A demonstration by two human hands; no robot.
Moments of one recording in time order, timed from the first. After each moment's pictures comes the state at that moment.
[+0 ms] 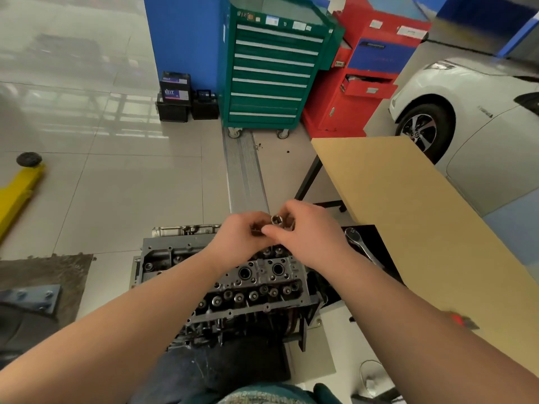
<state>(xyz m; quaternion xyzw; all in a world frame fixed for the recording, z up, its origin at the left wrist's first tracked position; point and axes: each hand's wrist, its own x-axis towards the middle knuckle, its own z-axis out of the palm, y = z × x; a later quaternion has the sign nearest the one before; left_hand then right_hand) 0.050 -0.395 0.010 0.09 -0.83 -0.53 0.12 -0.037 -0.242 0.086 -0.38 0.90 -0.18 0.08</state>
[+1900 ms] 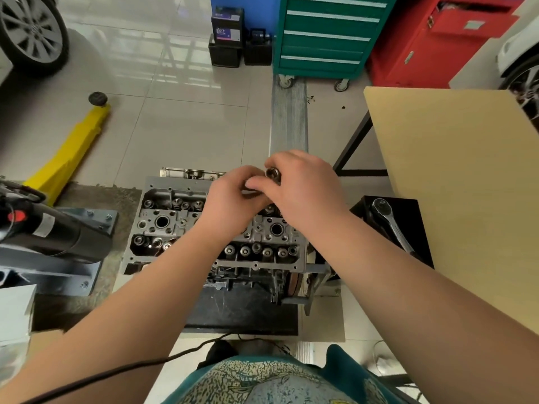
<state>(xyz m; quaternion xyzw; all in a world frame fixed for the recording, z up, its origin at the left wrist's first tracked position) 0.053 -0.334 0.010 0.27 -0.81 -0.48 0.23 -0.059 -0.233 0.078 -0.49 0.85 -0.20 0.05</state>
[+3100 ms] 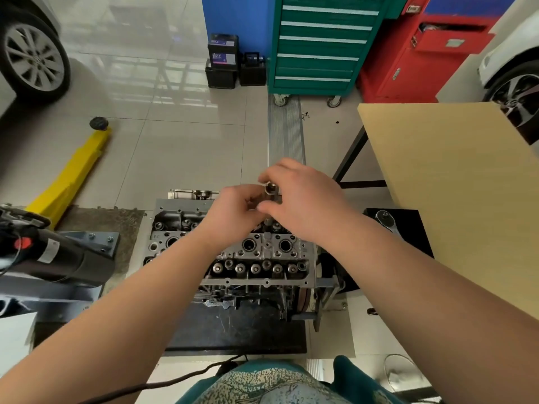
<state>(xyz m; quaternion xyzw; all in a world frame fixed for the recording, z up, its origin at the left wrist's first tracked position) 0.053 -0.371 0.011 0.21 -0.84 -0.48 0.14 -0.060 -0.248 0.090 -0.56 0.82 -0.14 0.06</state>
